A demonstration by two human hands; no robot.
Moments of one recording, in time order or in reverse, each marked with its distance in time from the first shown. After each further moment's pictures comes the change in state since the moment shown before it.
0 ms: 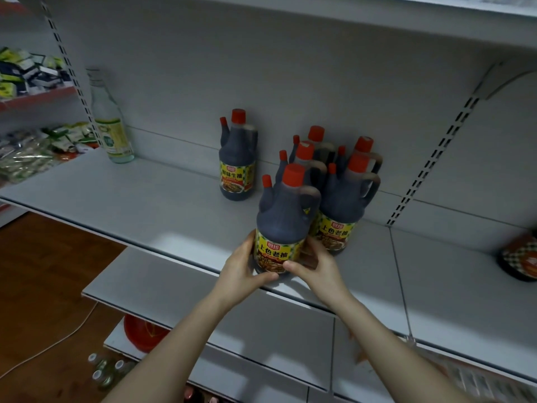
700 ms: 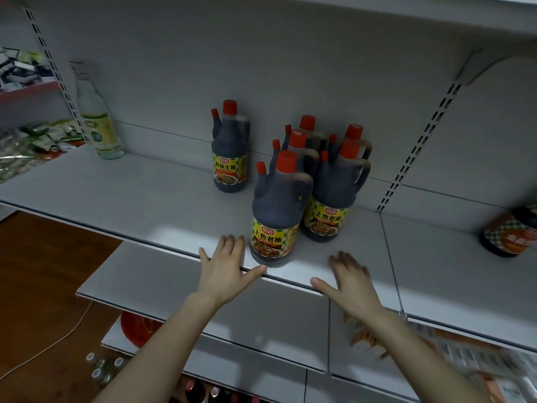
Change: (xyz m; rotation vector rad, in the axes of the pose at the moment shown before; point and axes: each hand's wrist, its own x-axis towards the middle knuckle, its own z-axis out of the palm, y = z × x) left_hand -0.012 -0.025 -0.009 0.799 -0.113 -0.079; right_hand -0.042 0.039 -0.048 -1.060 -0.098 0.151
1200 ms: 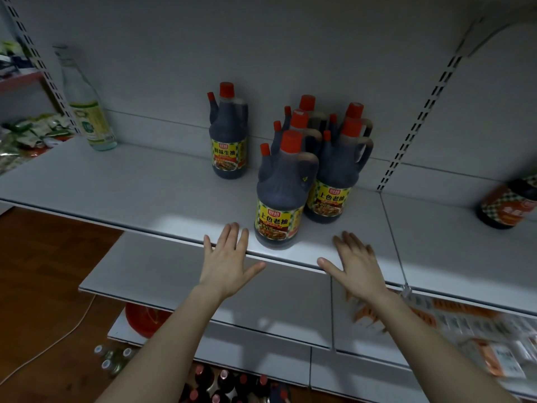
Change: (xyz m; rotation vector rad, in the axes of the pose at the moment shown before) left_hand -0.008 -0.016 0.011 0.236 -0.095 0.081; right_hand -0.004 0.000 0.015 -0.096 0.080 0.064
